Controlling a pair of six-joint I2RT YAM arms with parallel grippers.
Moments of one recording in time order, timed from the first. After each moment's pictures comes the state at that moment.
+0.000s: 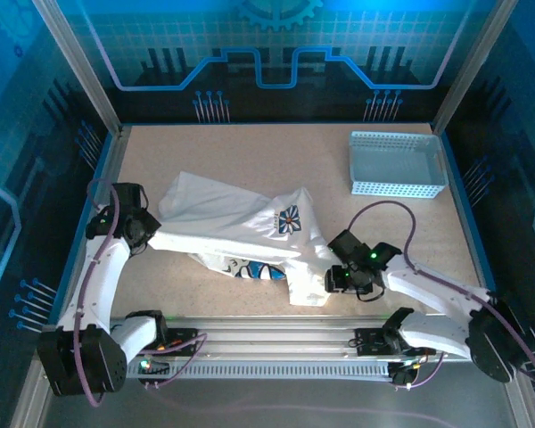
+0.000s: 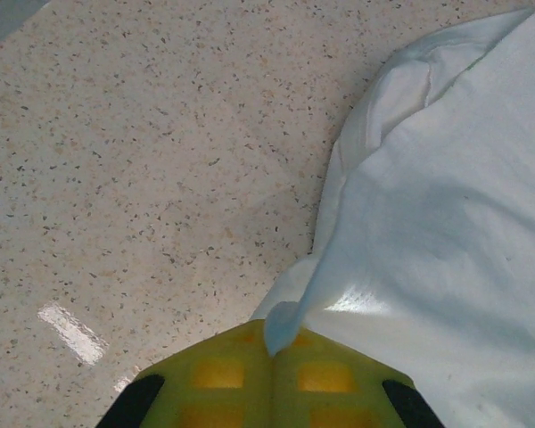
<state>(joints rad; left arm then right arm) 0.14 1.06 0.87 -0.88 -0.14 -0.74 0.70 1.14 0.58 -0.82 -0.03 0.75</state>
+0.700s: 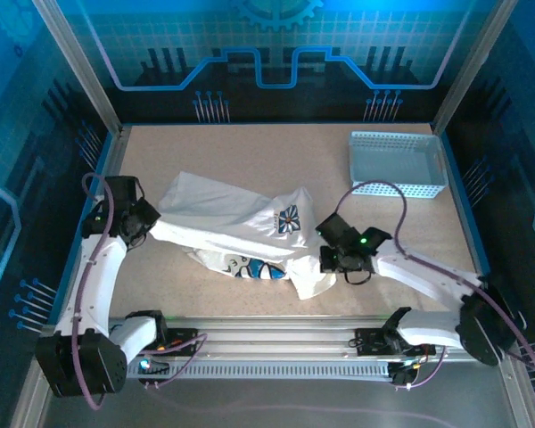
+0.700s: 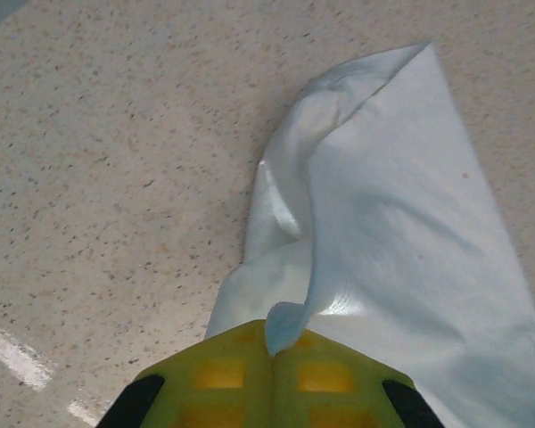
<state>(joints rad) 0.15 1.05 0.95 -0.86 -0.05 -0.74 0.70 1.19 0.79 -0.80 0.11 0.69</state>
